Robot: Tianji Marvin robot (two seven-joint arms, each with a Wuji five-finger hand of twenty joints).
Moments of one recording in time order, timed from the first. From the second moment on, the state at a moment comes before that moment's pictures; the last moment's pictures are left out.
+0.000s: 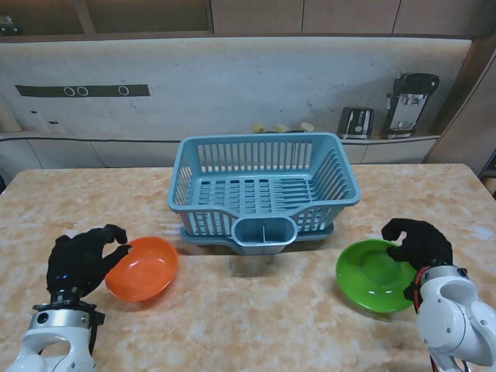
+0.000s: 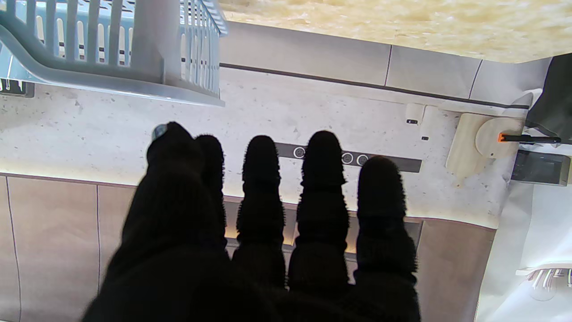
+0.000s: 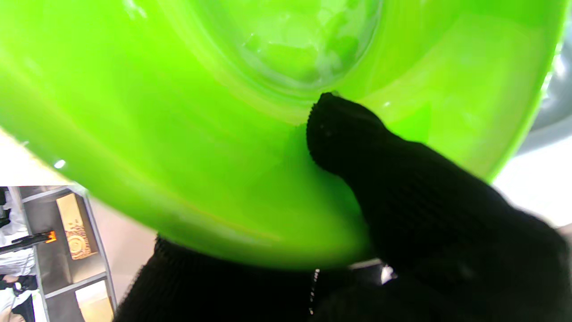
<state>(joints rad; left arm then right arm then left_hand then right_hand) 2.13 -1.14 -1.55 -2.11 1.05 0.28 0.36 -1.85 -1.11 1.58 -1.86 -0.77 0.29 -0.05 1.08 -0.23 -0.04 -0.11 0.63 -0.15 0.83 0.71 0.87 0.02 0.45 0.63 0.78 0.16 0.57 0.77 0.38 0.25 1.15 0.54 0.74 -0.88 1.06 -0.12 0.80 -0.45 0.92 1.05 0.86 -0.31 0.69 1.13 0.93 -0.26 1.14 0.81 1.07 -0.24 1.38 0.50</state>
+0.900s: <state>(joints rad) 2.13 -1.14 -1.55 -2.11 1.05 0.28 0.36 -1.87 -1.11 1.39 -1.96 -0.64 0.14 -0.02 1.08 -0.23 -0.04 -0.11 0.63 -0.15 0.83 0.71 0.87 0.02 0.45 0.63 0.78 0.16 0.57 0.77 0.38 0.25 1.15 0.54 0.74 -0.85 1.03 -0.12 0.80 -0.45 0.88 0.98 0.86 -0.28 0.66 1.10 0.93 -0.26 1.13 0.82 1.07 -0.26 1.39 0.46</state>
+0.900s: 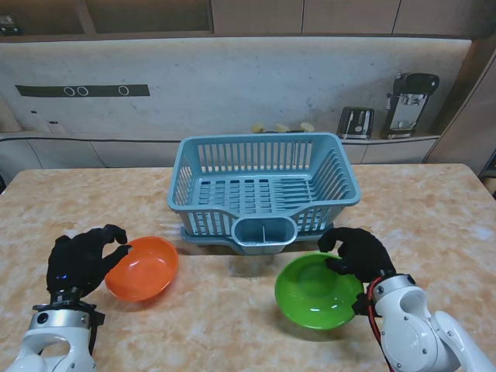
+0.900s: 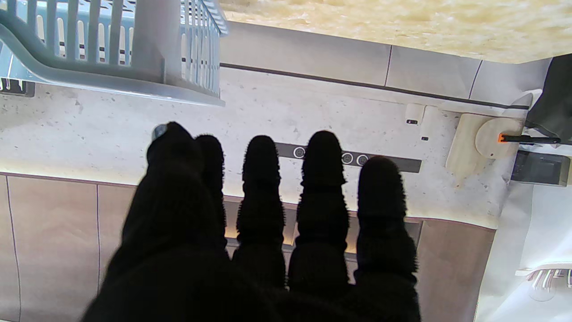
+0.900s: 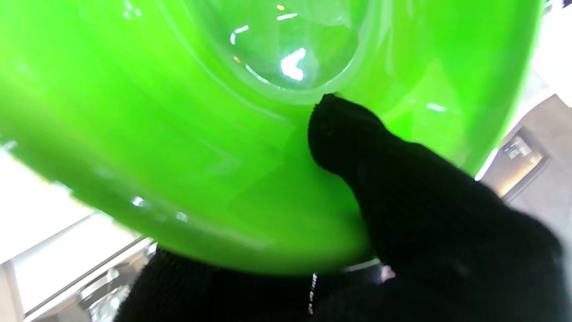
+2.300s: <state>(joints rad) 2.13 -1.14 -1.55 -2.11 1.05 0.27 0.36 -1.59 -1.09 1.03 -1.70 -0.45 0.06 0.09 1.08 -0.23 -0.04 -0.11 0.63 -0.15 0.83 0.71 0.87 0.02 0.45 0.63 0.78 0.16 0.57 0.77 0.38 0.25 1.15 0.54 0.74 -0.75 0.92 -0.12 0.79 -0.45 0.82 0.85 0.86 -0.25 0.62 1.00 0.93 -0.26 1.05 0.82 1.07 -0.26 1.38 0.42</state>
